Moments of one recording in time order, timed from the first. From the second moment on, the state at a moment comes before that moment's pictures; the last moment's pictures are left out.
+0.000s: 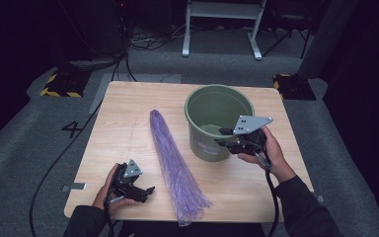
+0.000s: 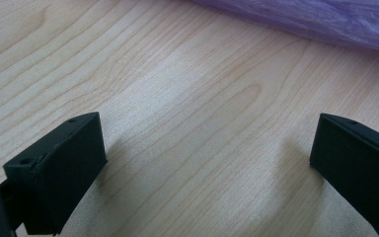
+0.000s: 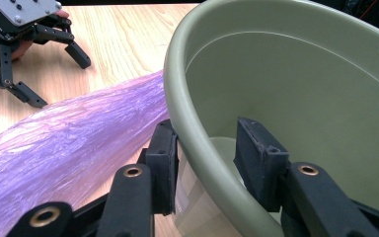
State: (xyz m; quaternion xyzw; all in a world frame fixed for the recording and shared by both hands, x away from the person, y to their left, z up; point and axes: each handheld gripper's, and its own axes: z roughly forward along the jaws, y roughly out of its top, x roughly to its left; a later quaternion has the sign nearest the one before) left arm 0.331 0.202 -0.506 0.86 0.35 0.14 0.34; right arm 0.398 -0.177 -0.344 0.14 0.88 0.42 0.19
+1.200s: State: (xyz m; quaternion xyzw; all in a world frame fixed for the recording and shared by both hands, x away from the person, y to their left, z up) left arm 0.314 0.147 -0.505 0.87 0.32 0.13 0.35; right arm 0.346 -0.304 -0.452 0.31 0.83 0.42 0.21
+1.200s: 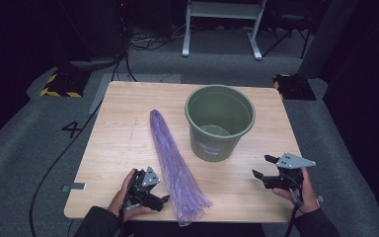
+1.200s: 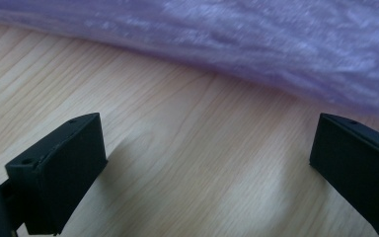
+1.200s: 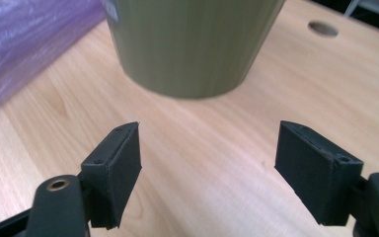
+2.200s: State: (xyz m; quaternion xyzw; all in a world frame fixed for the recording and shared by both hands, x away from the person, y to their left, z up) left arm 0.362 0.074 -0.504 0.87 0.33 0.13 0.34; right arm 0.323 -0.236 -0.461 0.22 0.86 0.44 0.12
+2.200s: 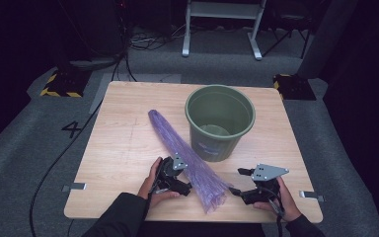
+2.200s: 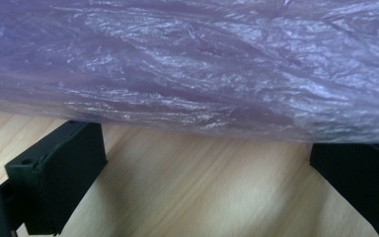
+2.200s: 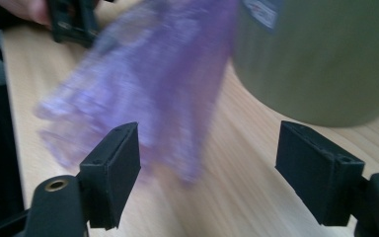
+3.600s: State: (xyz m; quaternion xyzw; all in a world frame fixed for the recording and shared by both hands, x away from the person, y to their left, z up) left arm 0.370 0.199 -0.505 0.85 0.37 0.14 0.34; right arm 0.370 -0.309 -0.501 0.32 0.85 0.39 0.16
